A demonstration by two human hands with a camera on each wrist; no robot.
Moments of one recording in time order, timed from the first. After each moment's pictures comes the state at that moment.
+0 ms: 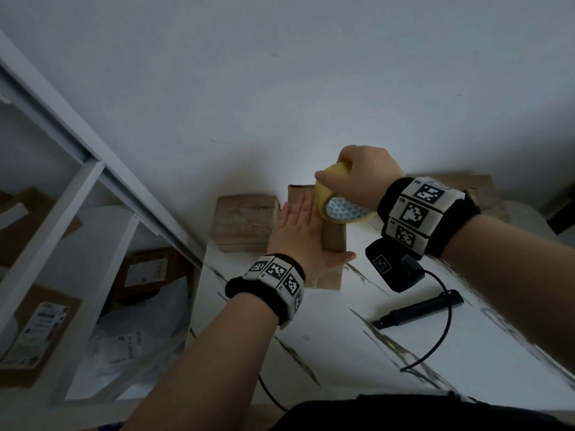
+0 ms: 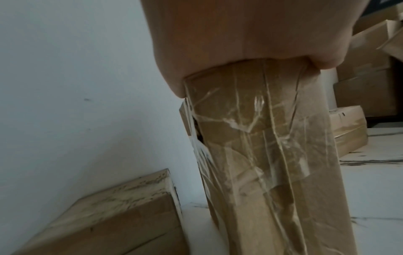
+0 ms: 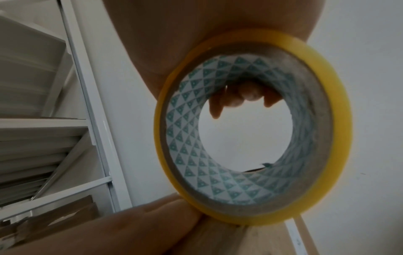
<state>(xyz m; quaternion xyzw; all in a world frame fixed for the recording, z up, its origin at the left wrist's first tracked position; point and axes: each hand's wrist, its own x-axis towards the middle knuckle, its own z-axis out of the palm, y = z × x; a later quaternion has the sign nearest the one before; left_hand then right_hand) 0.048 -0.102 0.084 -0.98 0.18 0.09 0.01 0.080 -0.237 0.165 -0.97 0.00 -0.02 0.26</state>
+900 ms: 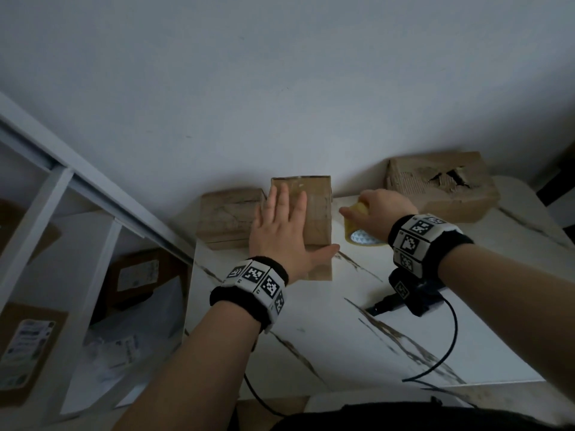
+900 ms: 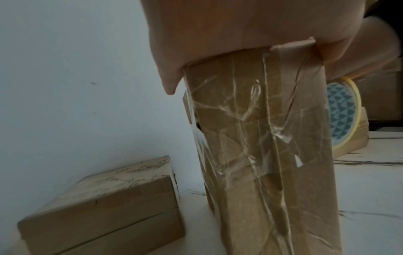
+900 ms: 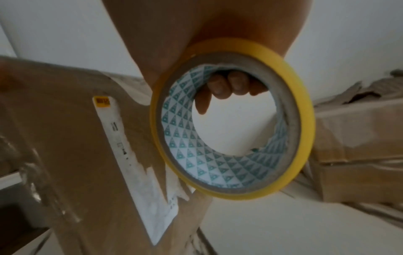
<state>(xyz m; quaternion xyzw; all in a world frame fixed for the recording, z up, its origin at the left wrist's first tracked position) 0.044 -0.096 0.081 -0.98 0.15 0.09 -0.01 0.064 -0.290 0.071 -0.98 0.03 0.08 0.16</state>
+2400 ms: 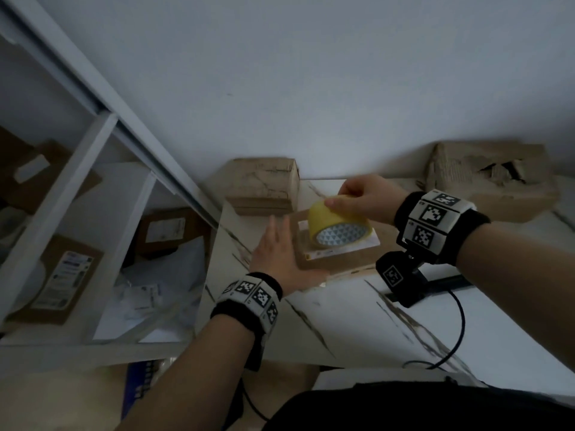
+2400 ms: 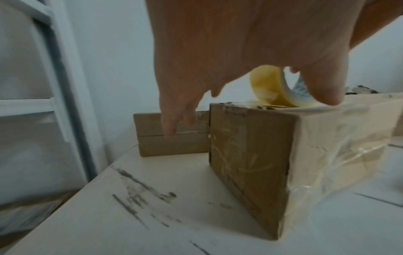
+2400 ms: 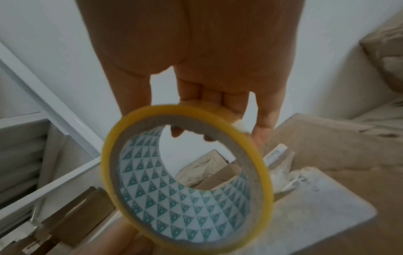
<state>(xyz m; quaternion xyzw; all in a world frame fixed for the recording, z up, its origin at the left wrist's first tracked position) -0.010 -0.045 0.046 -0.96 -0.01 0.22 -0.18 0.063 -0.233 0.088 -0.88 -0.04 0.23 0.41</state>
